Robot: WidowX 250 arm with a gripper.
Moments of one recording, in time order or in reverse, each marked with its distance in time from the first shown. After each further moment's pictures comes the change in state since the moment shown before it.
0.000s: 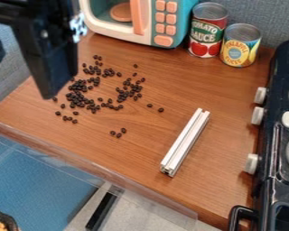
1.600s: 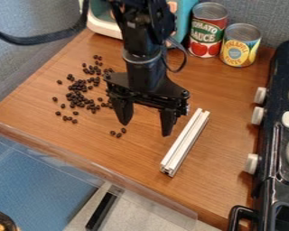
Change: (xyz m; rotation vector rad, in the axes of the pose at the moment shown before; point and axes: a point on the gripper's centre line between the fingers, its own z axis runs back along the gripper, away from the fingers) arm 0.116 -0.015 -0.182 -0.008 -0.015 0.036
